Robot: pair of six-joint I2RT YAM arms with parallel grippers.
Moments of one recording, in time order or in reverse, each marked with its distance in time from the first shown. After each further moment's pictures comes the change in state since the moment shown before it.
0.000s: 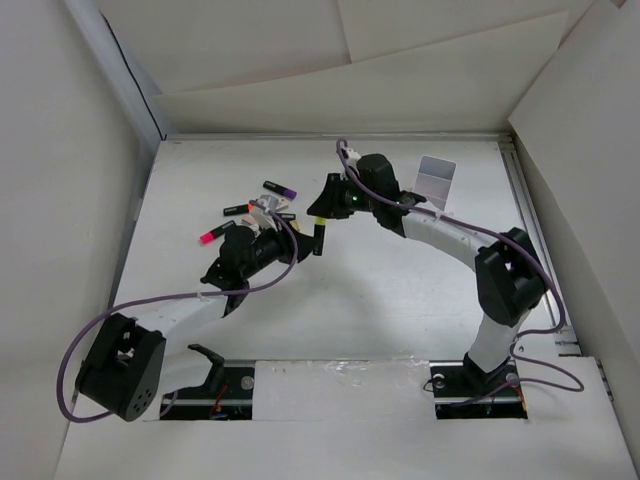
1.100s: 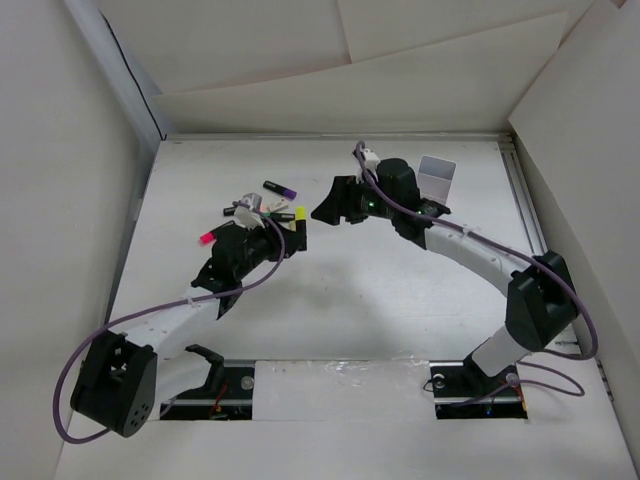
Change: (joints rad) left arm 0.048 -0.090 0.002 -0.150 -0.119 -0.072; right arm -0.006 -0.215 -0.138 -0.022 0.025 -0.033
